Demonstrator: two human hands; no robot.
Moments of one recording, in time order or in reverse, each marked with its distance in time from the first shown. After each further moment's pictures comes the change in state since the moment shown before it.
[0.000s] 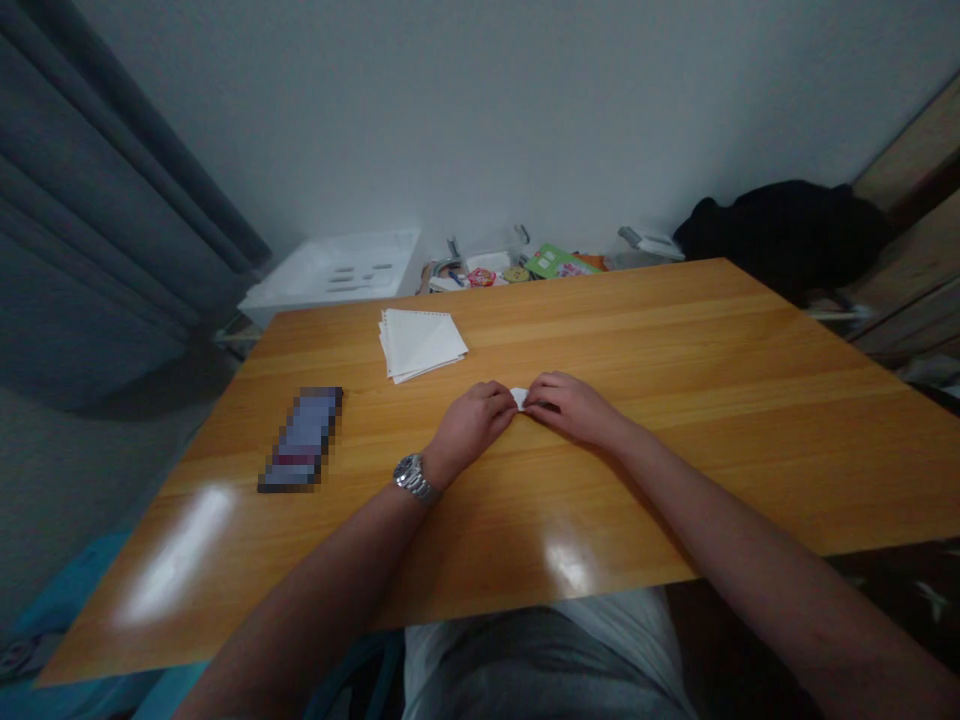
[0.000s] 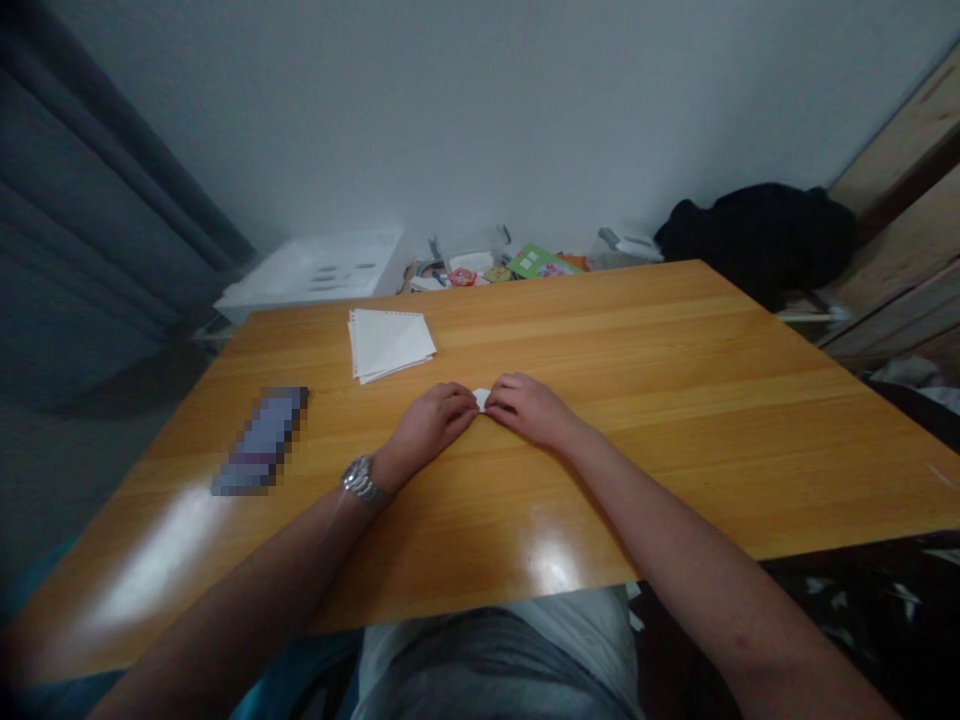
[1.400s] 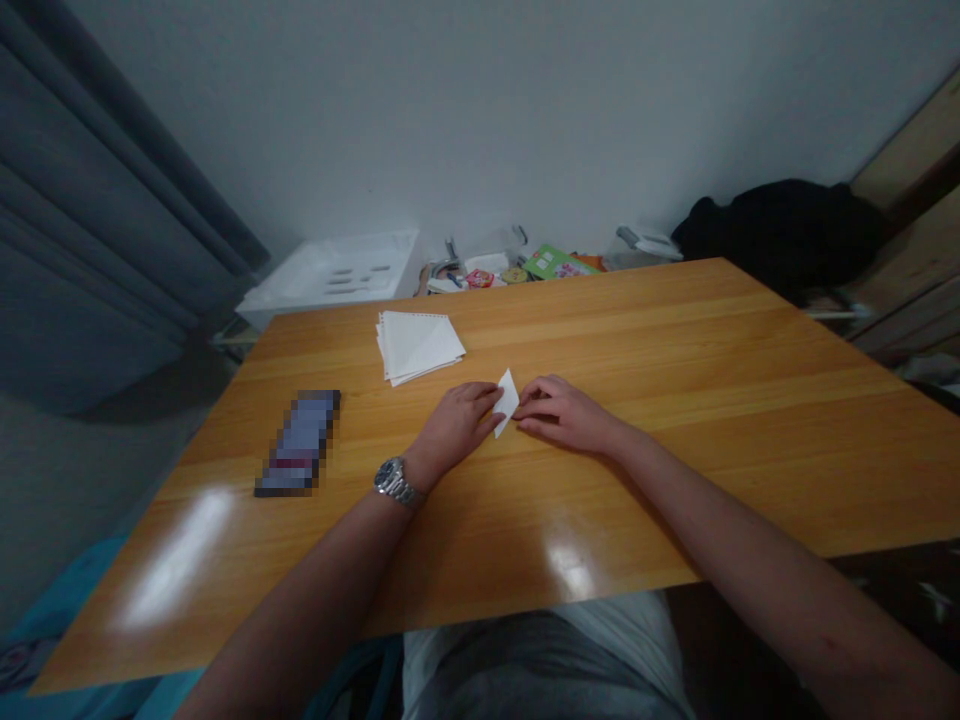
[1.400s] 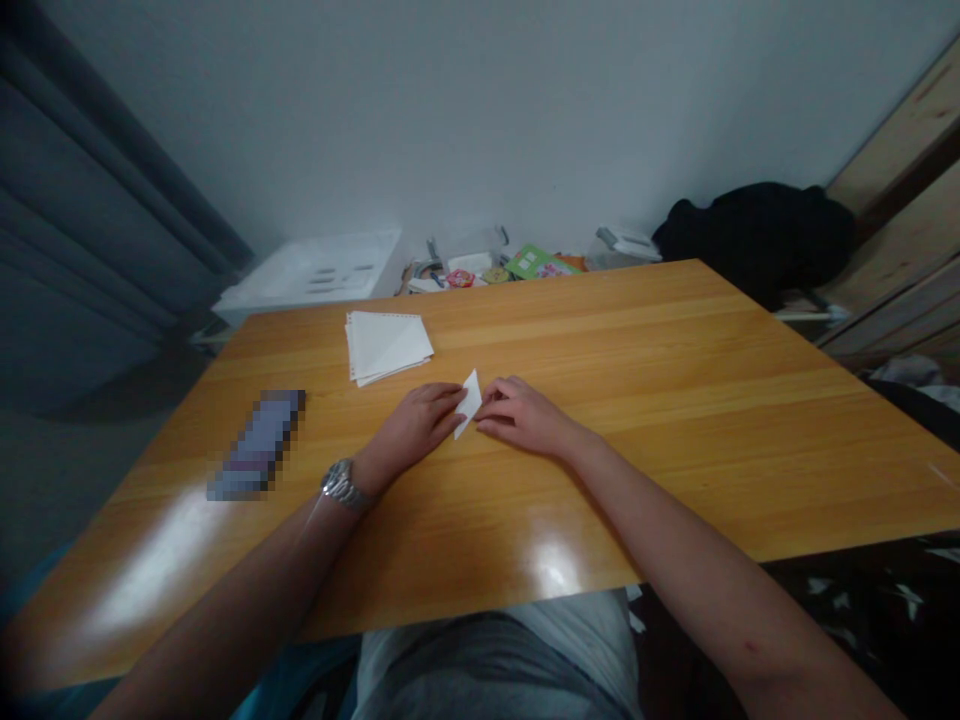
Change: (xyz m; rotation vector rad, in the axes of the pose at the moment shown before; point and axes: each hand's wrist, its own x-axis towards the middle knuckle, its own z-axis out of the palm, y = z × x) left_hand -0.010 -0.016 -0.008 0.125 -0.031 0.000; right_hand -0.005 -0.010 -0.001 0.081 0.020 -0.078
